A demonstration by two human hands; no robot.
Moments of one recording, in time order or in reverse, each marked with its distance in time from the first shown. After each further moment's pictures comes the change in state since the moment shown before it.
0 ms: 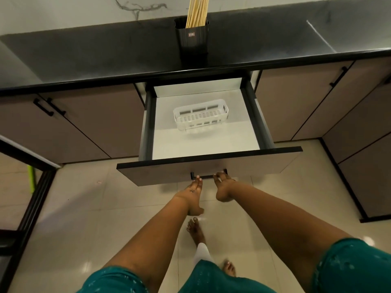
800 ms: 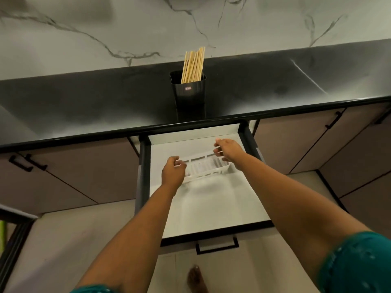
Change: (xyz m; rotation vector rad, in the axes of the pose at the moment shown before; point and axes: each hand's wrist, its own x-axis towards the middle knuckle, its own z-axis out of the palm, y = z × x) left_hand 0.095 -0.064 -0.251 -1.151 0.771 -0.078; right_hand 0.050 -0.006 -0.293 1.136 0.579 -0.114
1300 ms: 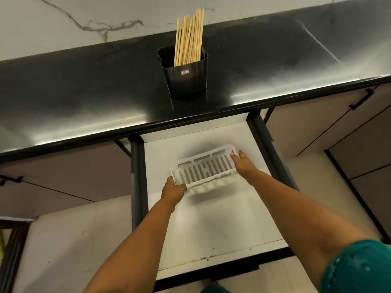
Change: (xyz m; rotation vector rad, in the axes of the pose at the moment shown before) left_hand 0.081 -0.073 0.016 0.171 -0.225 -0.394; right_hand 0.104 0.103 0.015 -0.066 0.097 0.241
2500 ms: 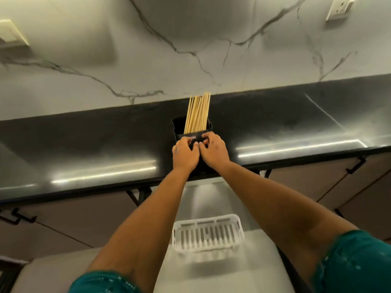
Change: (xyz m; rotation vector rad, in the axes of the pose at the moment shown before) left_hand -0.026 0.266 -0.046 0.056 0.435 0.664; right_hand -0.007 -0.236 -0.015 -0.159 0.259 -0.755
